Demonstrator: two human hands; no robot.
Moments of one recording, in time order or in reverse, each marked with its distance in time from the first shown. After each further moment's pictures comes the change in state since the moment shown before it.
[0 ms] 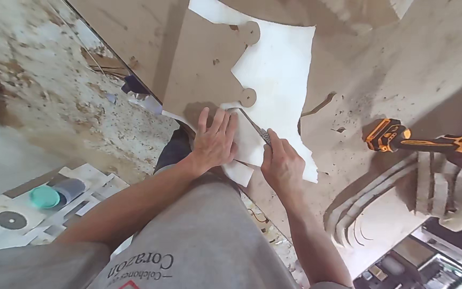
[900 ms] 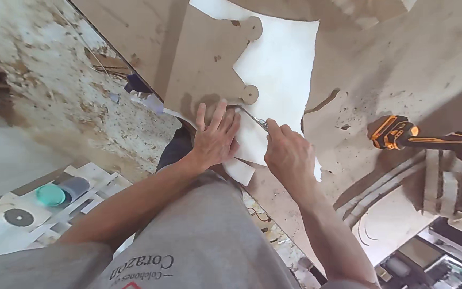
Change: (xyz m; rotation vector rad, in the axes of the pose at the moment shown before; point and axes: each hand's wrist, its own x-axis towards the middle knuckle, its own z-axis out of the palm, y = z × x) left_hand -0.007 -0.005 0.005 -0.049 0.052 0.030; right_hand 0.035 -0.017 -0.031 -0.163 -0.255 -0.045
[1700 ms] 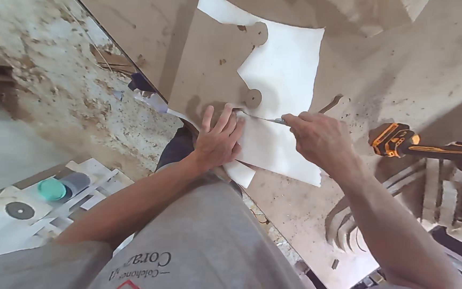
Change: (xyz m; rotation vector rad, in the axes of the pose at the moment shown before) left_hand 0.005 0.000 -0.008 0.022 -0.073 0.026; right_hand 0.045 0.073 -0.029 -0.052 -0.178 -0.338
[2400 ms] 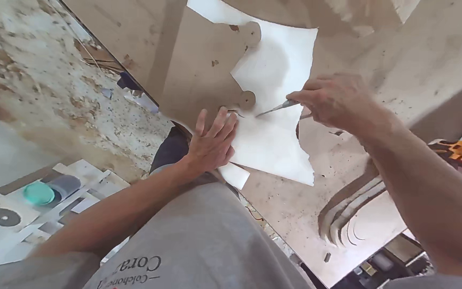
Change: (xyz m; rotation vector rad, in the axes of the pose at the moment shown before) left_hand -0.001 -0.001 0.003 0.028 0.012 0.062; right_hand 0.057 0.075 -0.034 -0.083 -0.070 -0.351
